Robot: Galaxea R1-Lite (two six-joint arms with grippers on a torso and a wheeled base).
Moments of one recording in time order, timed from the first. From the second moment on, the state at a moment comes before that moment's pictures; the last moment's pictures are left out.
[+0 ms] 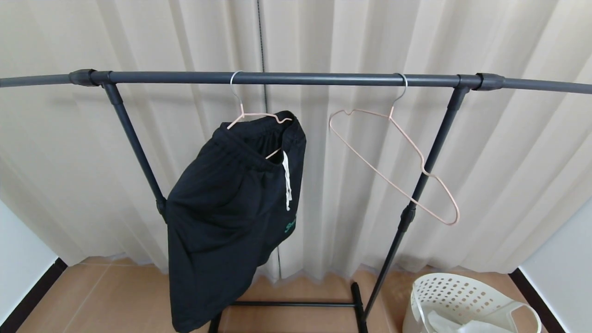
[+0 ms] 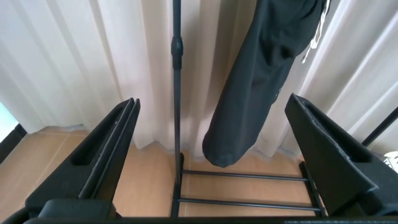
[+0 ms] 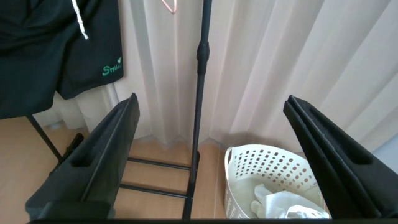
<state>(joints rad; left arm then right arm) 0.00 0.01 0.00 0.00 0.04 -0.02 0.00 0.00 -0.03 0.07 0.10 -0.01</state>
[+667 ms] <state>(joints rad) 0.00 0.01 0.00 0.00 0.04 -0.02 0.00 0.00 -0.03 0.07 0.10 -0.01</state>
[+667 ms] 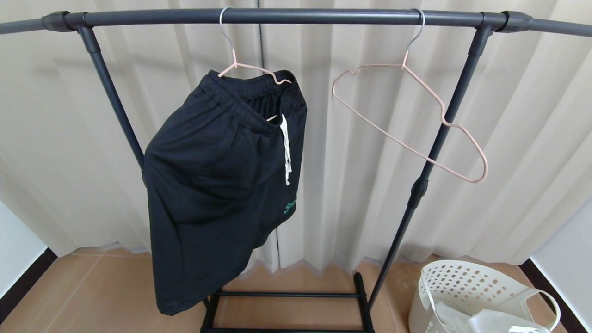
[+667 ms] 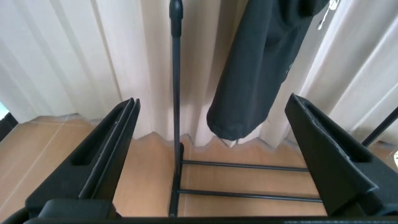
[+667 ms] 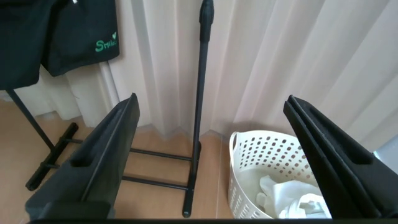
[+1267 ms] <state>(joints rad) 0.00 0.01 0.00 0.00 0.04 -0.02 0.00 0.00 -0.03 0.07 0.10 -0.01</state>
